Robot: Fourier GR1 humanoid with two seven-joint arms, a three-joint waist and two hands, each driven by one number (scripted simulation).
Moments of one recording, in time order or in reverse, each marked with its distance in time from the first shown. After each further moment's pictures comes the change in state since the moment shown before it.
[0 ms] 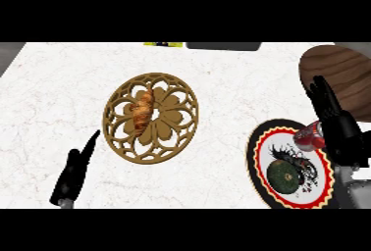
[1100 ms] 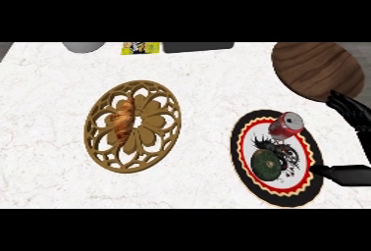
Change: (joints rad) left arm 0.740 0.171 0.058 -0.495 -0.008 0.055 0.120; right arm 0.119 -0.167 -0.099 -0.021 -0.070 0.310 -0.322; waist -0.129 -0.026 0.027
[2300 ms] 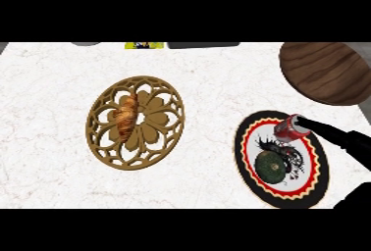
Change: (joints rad) left arm -0.041 -0.032 0.020 0.002 -0.050 0.017 -0.058; right arm -0.033 -0.298 0.246 -0.079 0.328 0.227 0.152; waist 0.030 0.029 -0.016
